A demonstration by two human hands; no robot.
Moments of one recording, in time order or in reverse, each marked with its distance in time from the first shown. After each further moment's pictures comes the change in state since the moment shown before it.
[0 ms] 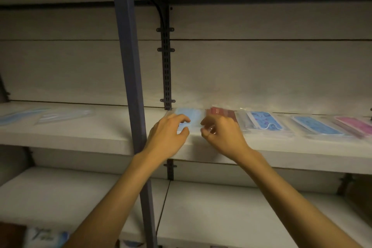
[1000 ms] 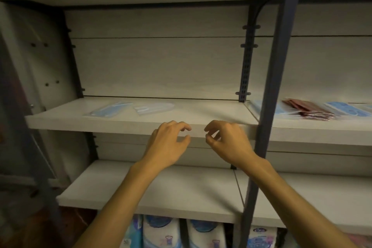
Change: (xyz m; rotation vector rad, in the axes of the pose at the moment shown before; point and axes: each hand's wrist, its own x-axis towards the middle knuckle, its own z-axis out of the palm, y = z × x) left_hand -0.134 -0.283 -0.234 0.029 -0.068 0.004; right_hand -0.016 -0.347 0.168 -0.008 -0.059 0.057
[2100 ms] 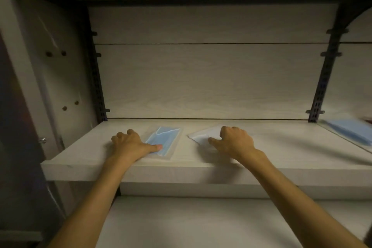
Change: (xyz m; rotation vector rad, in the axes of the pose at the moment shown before) left_hand 0.157 -0.371 -0.115 0.289 -0.263 -0.620; right_hand 0.239 -0.136 0.195 -0.312 -0.216 0.402
